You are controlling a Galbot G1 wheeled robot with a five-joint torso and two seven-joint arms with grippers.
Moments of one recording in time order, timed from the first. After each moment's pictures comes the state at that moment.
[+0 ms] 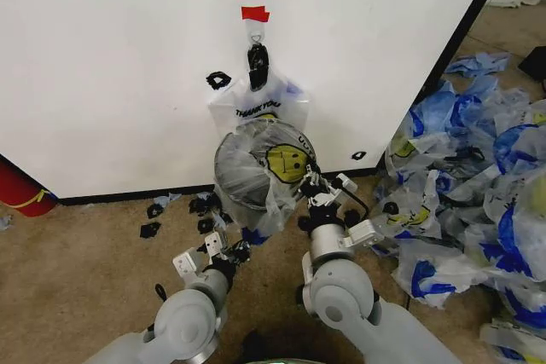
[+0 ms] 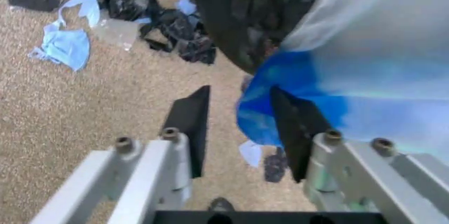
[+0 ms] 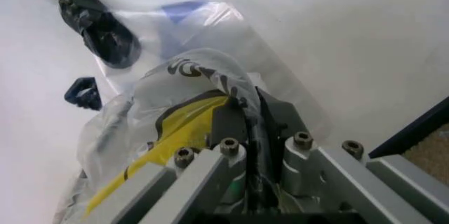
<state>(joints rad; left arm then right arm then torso) 1.09 -0.80 0.17 -2.22 -1.39 -0.04 -0.80 -0.97 1.17 -0.18 2.13 0.86 0.28 0.77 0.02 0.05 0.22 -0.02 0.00</state>
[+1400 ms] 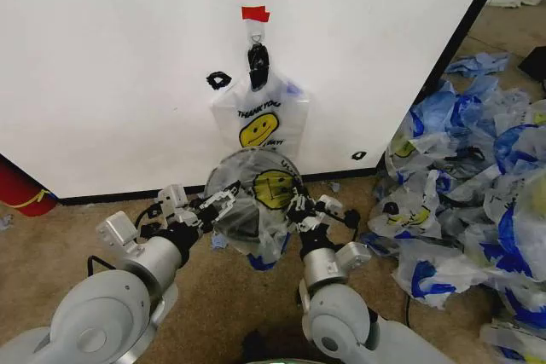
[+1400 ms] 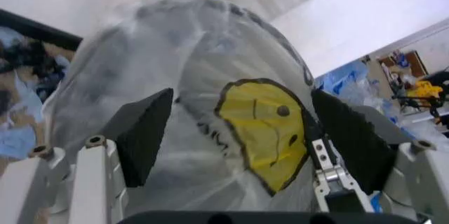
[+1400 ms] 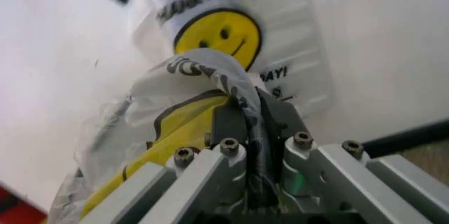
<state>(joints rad) 1.14 -0.57 -0.18 -2.50 -1.64 -0.02 -0.70 -0.96 1.00 -0.36 2.11 0.66 0.23 0.71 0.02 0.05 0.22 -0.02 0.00</state>
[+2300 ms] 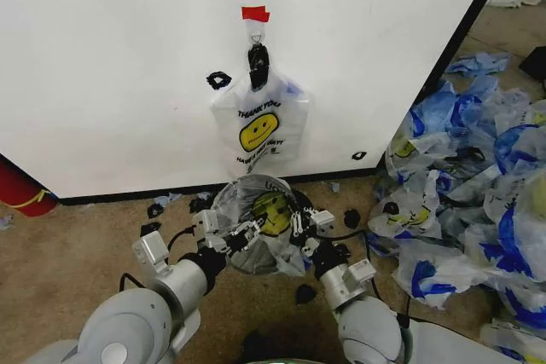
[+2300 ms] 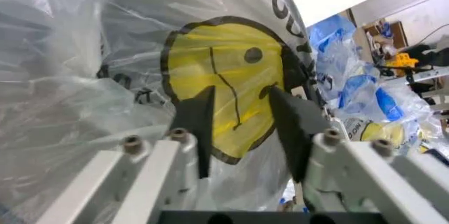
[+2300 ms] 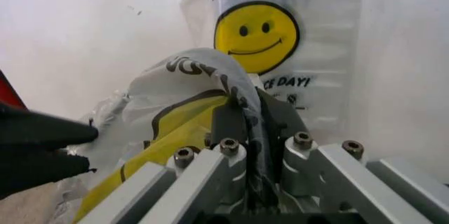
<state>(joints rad) 1.08 -0.61 0.01 -2.50 -1.67 -0.02 -0.69 -0.87 0.80 -0.50 2.14 0.55 0.20 0.66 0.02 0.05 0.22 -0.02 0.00</state>
